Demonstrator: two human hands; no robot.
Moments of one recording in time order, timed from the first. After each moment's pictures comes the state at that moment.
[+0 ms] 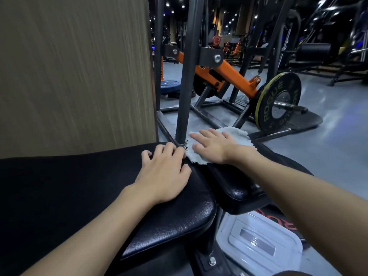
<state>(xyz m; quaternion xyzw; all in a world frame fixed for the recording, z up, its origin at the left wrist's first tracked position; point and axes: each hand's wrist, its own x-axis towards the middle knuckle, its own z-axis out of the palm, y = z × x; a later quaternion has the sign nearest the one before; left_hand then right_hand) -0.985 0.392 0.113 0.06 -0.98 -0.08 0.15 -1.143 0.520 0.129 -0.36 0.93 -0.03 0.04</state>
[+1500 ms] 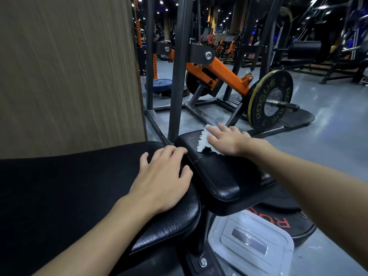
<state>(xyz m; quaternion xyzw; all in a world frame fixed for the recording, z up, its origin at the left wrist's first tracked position) -0.981 0.428 0.119 0.06 -0.97 -0.17 0.15 -1.181 0.573 0.135 -0.25 0.96 -0.04 0.07</state>
